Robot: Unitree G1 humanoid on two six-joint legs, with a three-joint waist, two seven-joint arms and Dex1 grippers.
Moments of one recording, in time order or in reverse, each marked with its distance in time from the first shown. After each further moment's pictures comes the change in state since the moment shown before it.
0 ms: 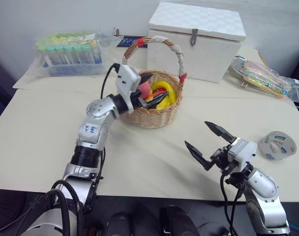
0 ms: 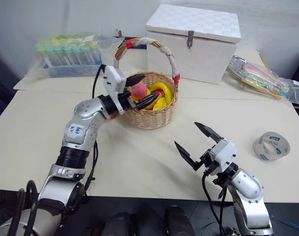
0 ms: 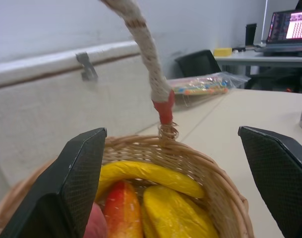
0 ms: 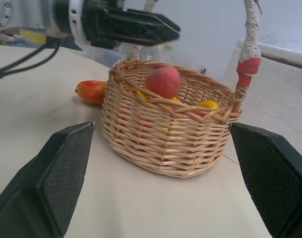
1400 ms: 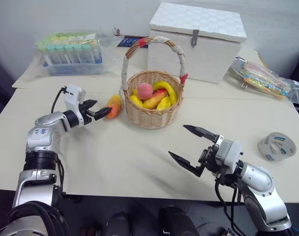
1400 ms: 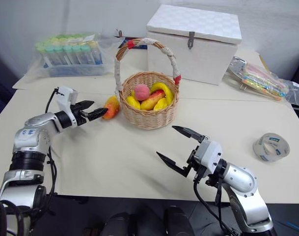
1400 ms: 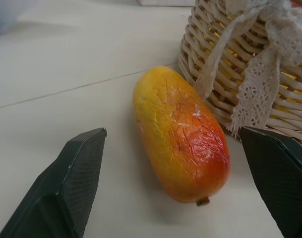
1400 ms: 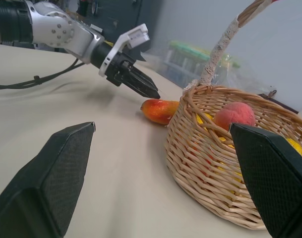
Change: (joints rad) left arm -0.039 0.253 0.086 0.465 -0.001 0.262 -0.057; right arm -0.037 -0.072 0.112 -0.131 0.037 0.111 0.088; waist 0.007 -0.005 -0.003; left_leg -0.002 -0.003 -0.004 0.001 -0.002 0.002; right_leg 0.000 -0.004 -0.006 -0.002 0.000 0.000
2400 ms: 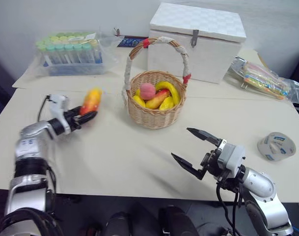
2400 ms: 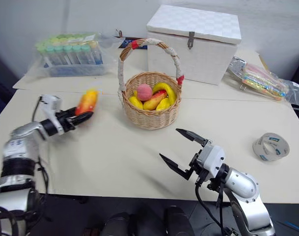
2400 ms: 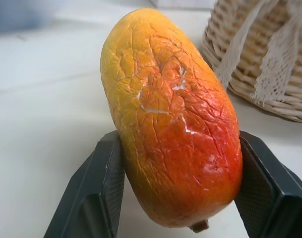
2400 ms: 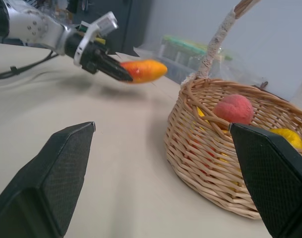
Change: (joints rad) left arm 0.223 0.151 0.165 -0.175 -0.081 -0.084 -0.236; right arm 0.046 0.005 -0.008 0.008 -0.003 -0.033 -0.022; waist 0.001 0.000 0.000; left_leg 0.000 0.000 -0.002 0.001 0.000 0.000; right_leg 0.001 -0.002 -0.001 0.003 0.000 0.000
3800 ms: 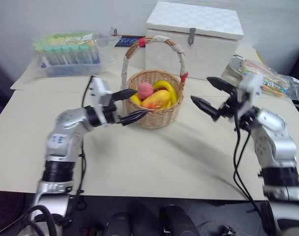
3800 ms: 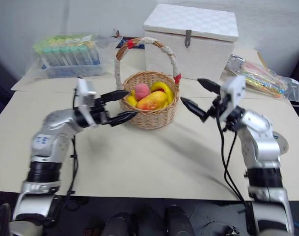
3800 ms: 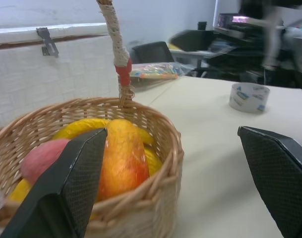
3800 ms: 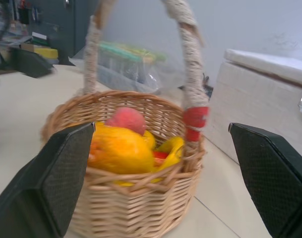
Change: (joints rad) left arm -0.049 -0.140 -0.122 -0.425 -0.140 0.054 -0.016; right arm -0.872 -0.093 -0.105 0.803 0.108 0.260 0.166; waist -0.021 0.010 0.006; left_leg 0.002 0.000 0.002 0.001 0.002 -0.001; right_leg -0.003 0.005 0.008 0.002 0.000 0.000
